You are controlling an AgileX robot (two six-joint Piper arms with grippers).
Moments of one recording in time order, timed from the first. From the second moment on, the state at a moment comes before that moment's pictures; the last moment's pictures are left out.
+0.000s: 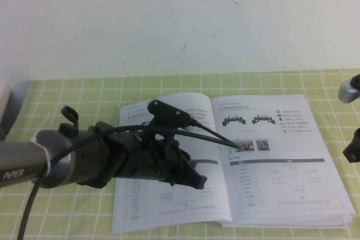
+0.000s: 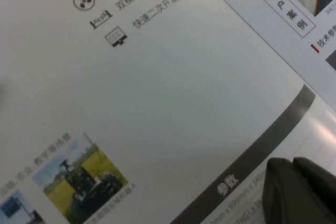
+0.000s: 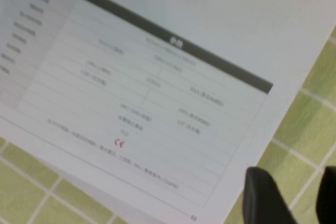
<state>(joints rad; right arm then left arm) 0.05 1.58 -1.01 0.37 0.81 -0.74 -0.55 1.79 -0.94 -1.36 0.24 1.30</state>
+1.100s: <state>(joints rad) 0.08 1.84 -1.02 0.40 0.74 -0.56 -0.55 1.81 -0.94 -1.37 0.24 1.32</state>
